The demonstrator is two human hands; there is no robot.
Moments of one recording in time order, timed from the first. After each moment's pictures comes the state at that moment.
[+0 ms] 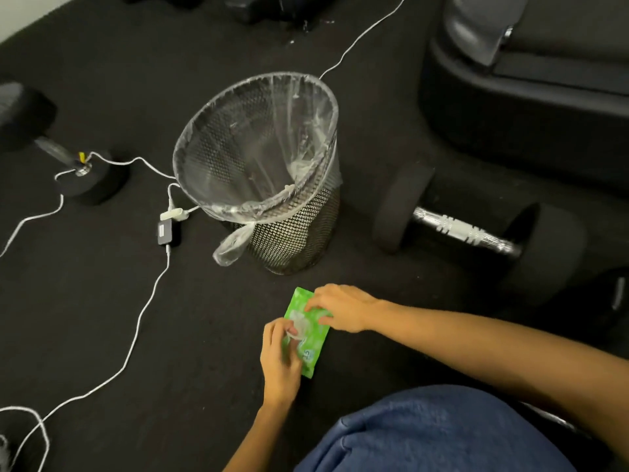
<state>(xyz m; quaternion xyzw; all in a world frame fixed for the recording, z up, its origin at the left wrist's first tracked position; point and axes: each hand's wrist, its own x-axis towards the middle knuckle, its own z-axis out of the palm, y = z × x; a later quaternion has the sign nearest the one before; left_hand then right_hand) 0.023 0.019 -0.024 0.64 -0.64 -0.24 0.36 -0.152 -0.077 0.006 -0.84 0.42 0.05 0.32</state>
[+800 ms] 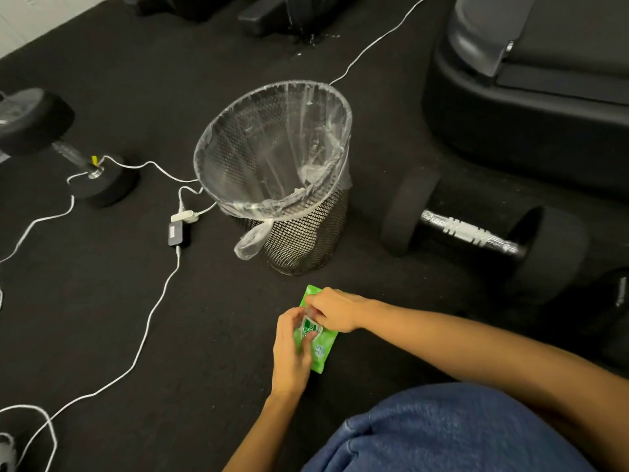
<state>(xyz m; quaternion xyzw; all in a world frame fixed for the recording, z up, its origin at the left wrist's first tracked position) 0.026 0.012 -0.022 0.62 -0.62 -0.34 0.34 -0.122 -0.077 0.019 -0.81 0.44 0.06 0.38</state>
